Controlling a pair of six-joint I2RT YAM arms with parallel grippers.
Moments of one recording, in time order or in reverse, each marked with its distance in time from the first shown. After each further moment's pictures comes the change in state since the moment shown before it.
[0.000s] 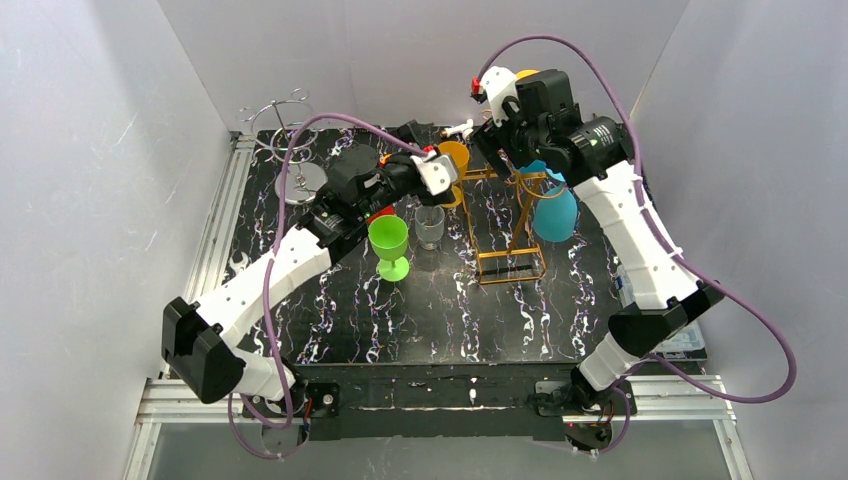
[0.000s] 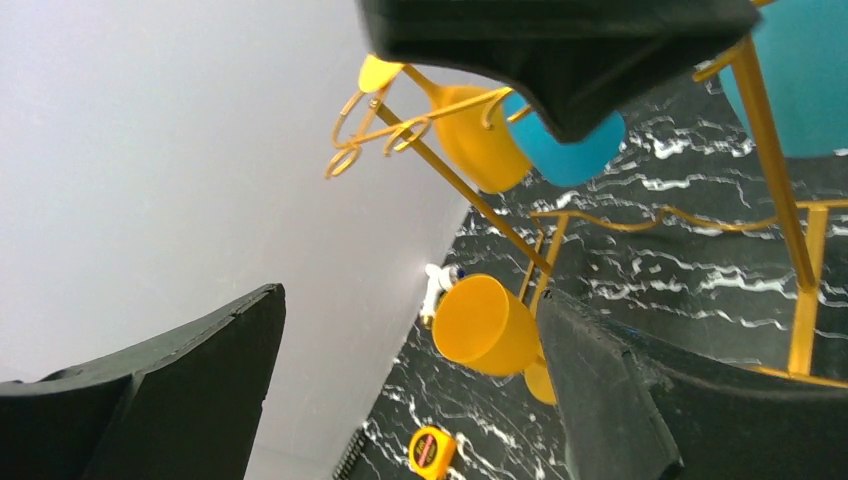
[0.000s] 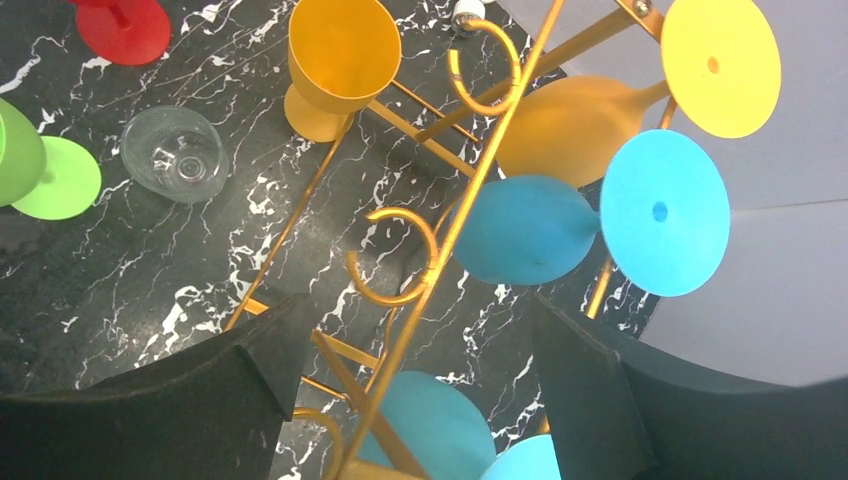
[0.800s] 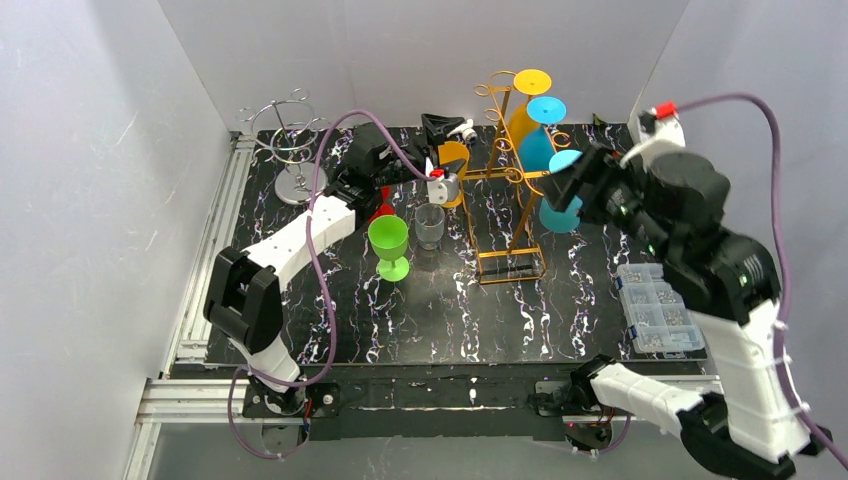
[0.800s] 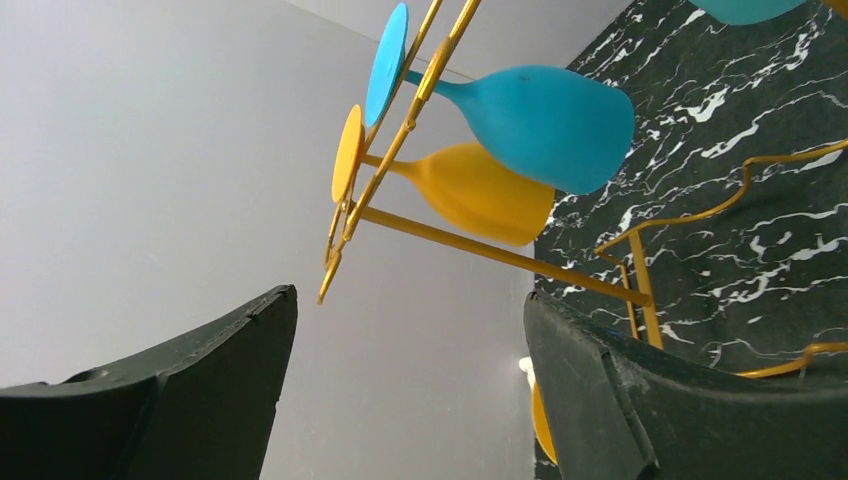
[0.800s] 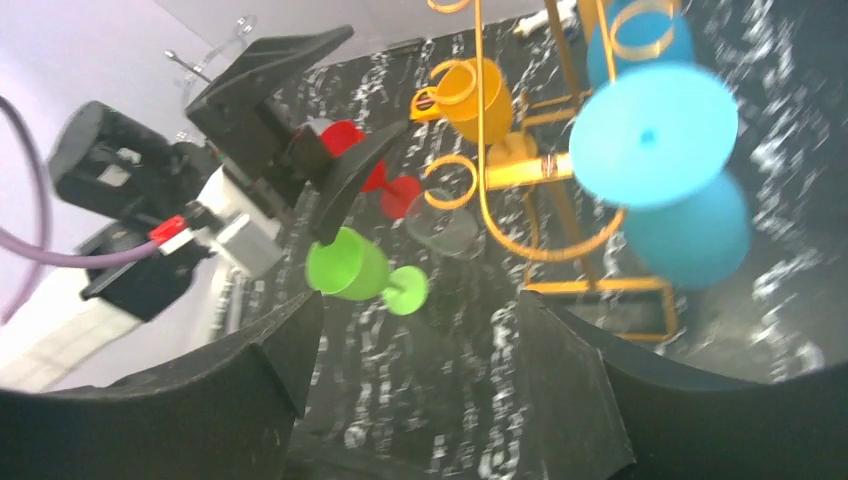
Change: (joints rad) left arm 0.148 0.287 0.101 0.202 0.507 0.403; right arm 0.006 -0.565 -0.296 0.051 0.023 0.868
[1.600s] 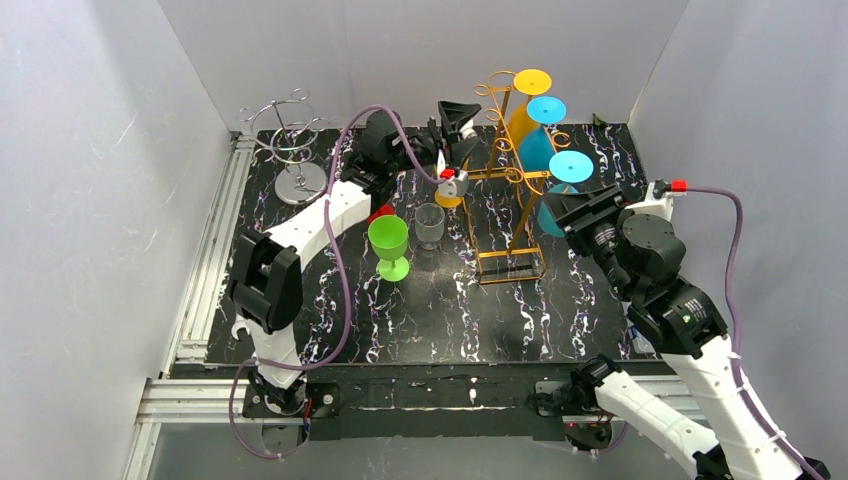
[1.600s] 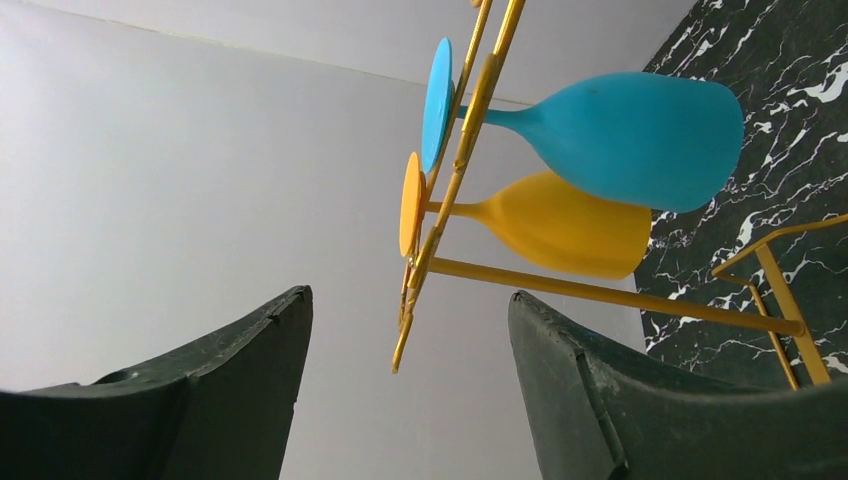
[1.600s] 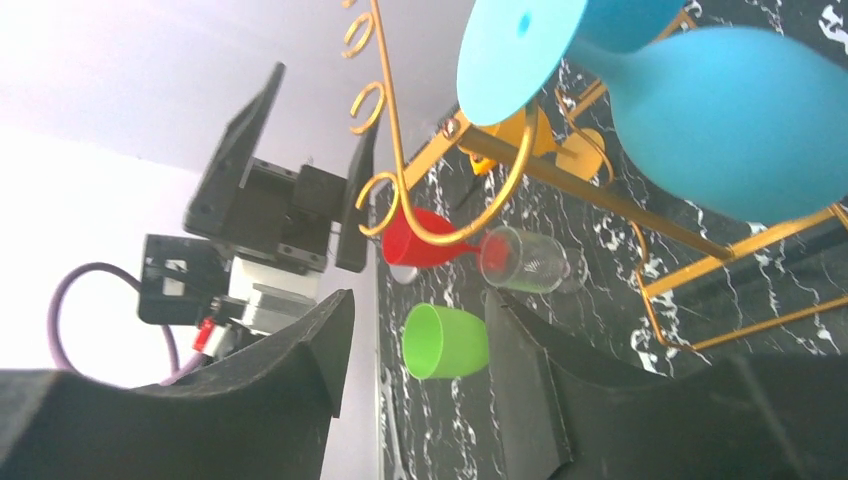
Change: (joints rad) left arm -0.001 0.161 0.166 0.074 0.082 0.189; right arm 0.000 -0.357 -0.679 0.409 0.160 0.583
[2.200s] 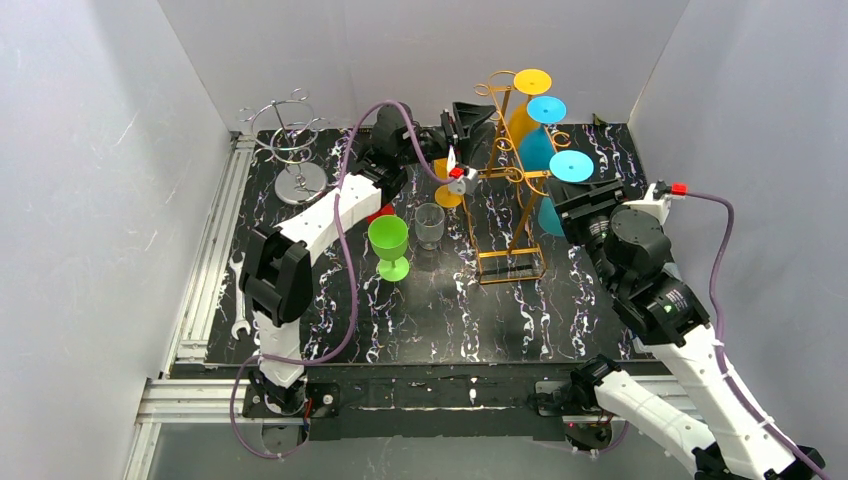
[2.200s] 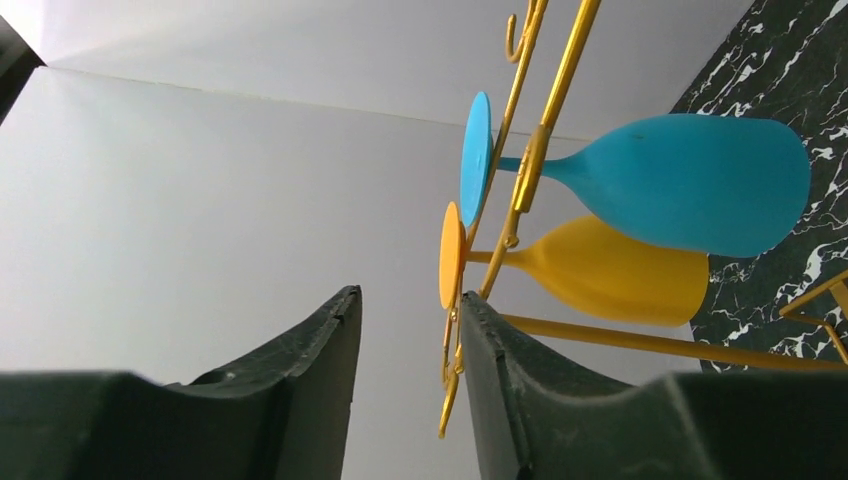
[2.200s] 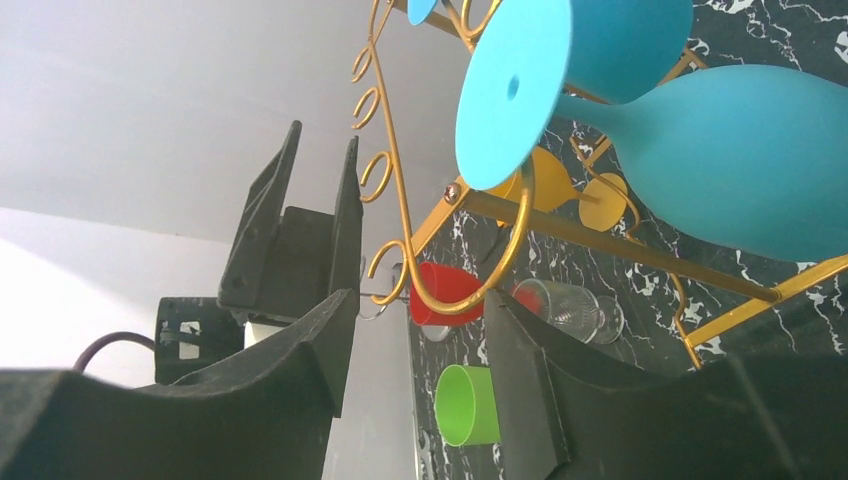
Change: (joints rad) left arm -0.025 0.079 0.124 0.004 0.038 0.046; right arm 0.000 0.025 -0.059 0.154 0.125 0.085
